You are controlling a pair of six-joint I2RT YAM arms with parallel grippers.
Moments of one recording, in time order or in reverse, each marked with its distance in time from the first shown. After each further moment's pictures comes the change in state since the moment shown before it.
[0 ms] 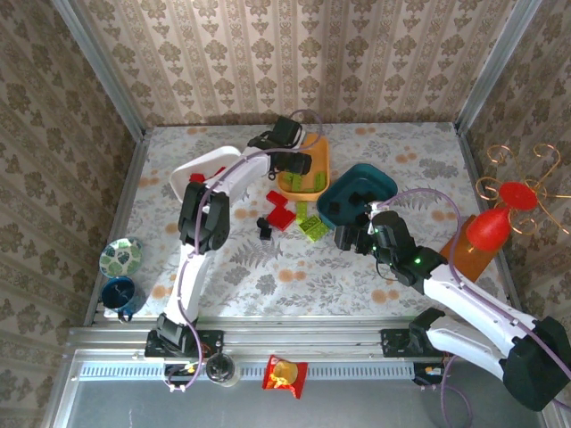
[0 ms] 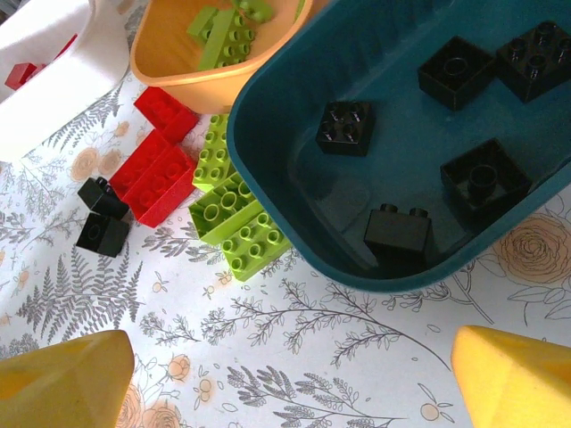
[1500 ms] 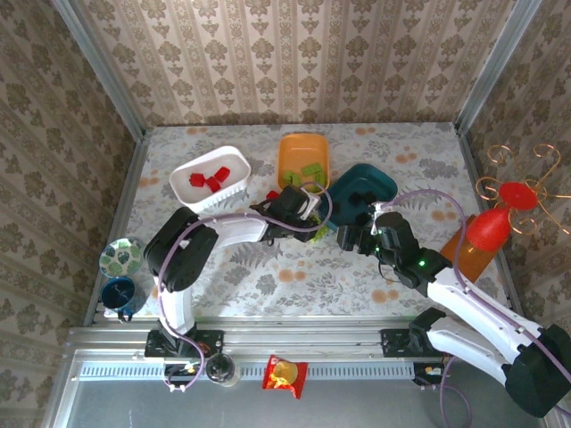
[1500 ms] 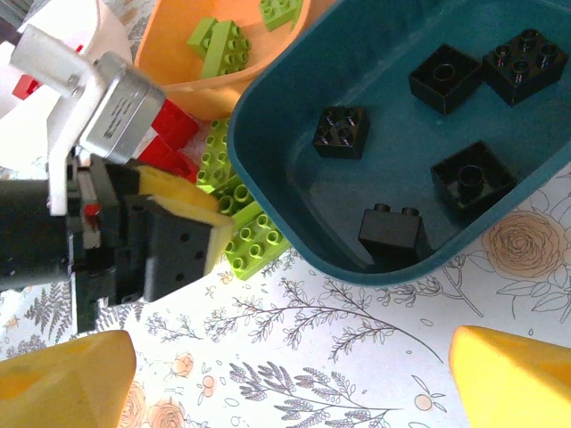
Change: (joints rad) left arm -0.241 -0.472 -0.990 0.515 0.073 -0.025; right arm -0.006 -0.048 0.000 -0.035 0.003 0.008
